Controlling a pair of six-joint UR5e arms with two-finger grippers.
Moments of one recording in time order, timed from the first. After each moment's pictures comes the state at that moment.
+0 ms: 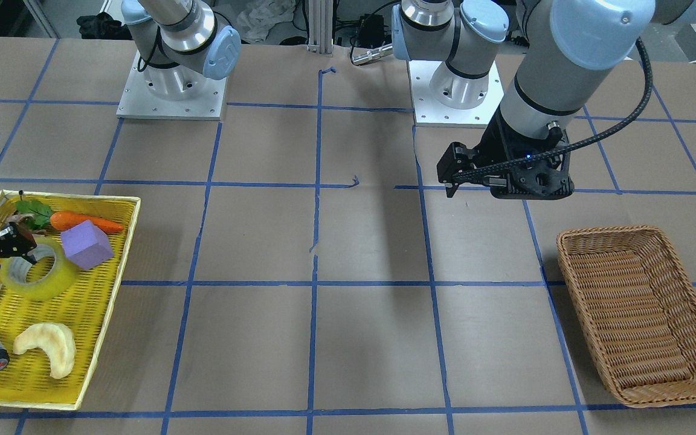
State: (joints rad) left arm -1.57 -1.68 -1.54 -1.54 1.57 0.00; right arm 1.04 -1.18 1.80 -2.18 -1.59 -1.15
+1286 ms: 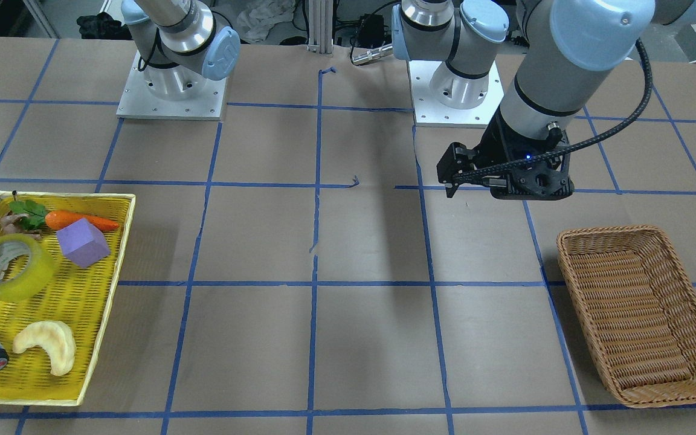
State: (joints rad) left arm -1.57 -1.68 -1.54 -1.54 1.57 0.00; right arm 1.03 -1.19 1.68 -2.09 -1.58 -1.12
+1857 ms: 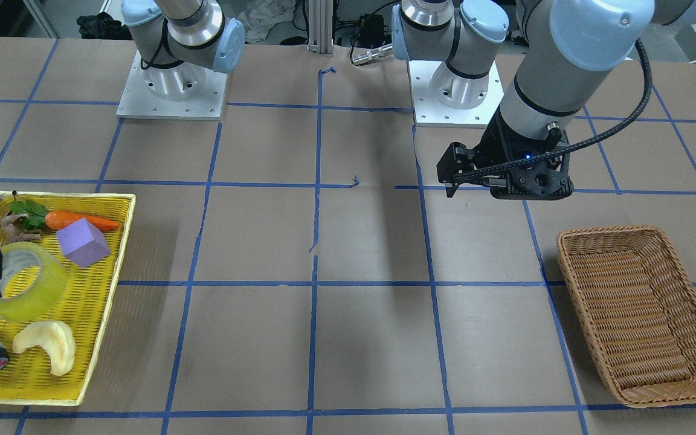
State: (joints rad) left arm -1.57 -1.68 -1.54 -1.54 1.57 0.00; right arm 1.25 -1.20 1.49 -1.92 -1.57 -0.86
